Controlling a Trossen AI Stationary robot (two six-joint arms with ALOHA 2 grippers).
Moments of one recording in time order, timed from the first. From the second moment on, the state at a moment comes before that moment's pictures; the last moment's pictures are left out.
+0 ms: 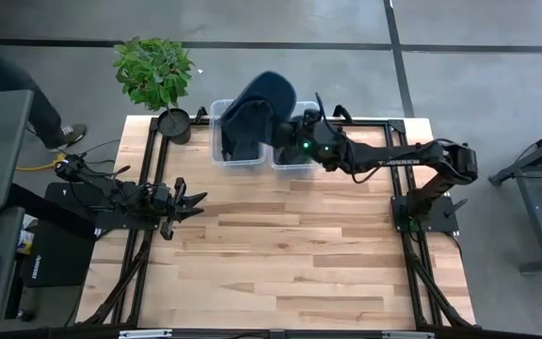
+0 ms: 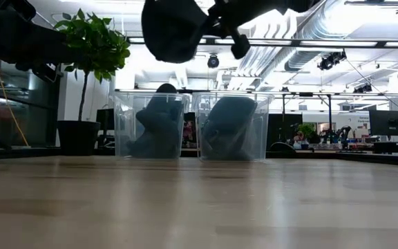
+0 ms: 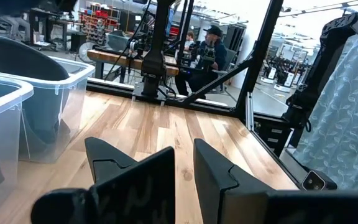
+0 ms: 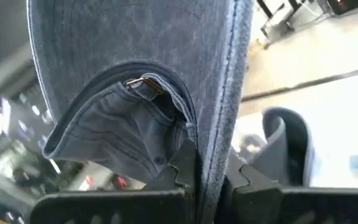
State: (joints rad) left arm -0.48 0.01 0.02 0.05 -0.41 -0.21; right arm -0.16 1.57 1.16 0.39 0.52 0.83
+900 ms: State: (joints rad) left arm -0.48 0.01 0.02 0.05 -0.41 -0.21; right arm -0.14 2.20 2.10 -0.34 0.86 0.94
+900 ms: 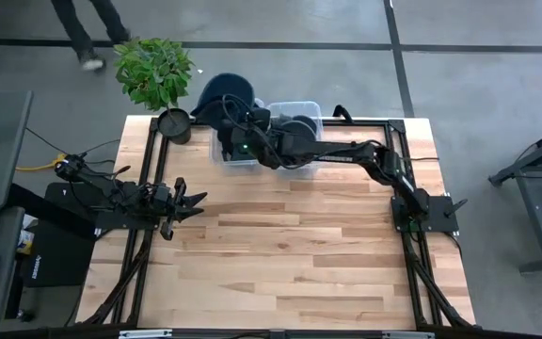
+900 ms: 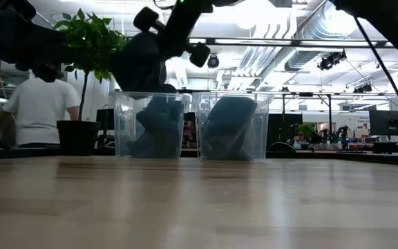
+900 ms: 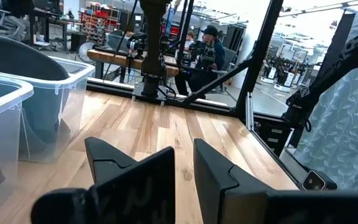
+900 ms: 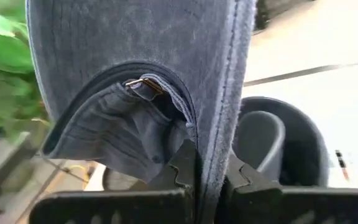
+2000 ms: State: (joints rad) left arm -0.48 0.01 0.02 0.05 -0.41 -0.21; right arm -0.22 2.24 2.09 -0.70 0.82 1.21
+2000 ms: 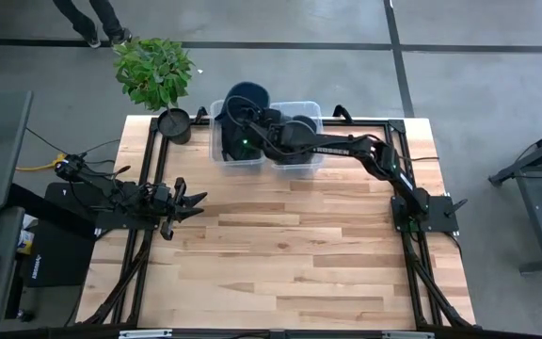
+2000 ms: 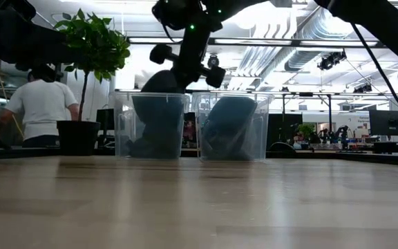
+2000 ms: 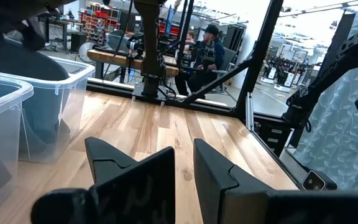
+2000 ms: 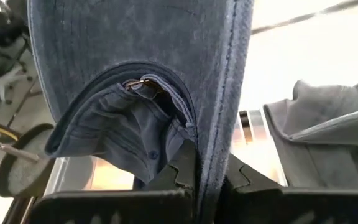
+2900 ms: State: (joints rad) left arm -0.48 0.01 0.02 0.05 -0.41 -0.21; right arm -0.23 2.23 2.09 -0.68 0.59 0.96
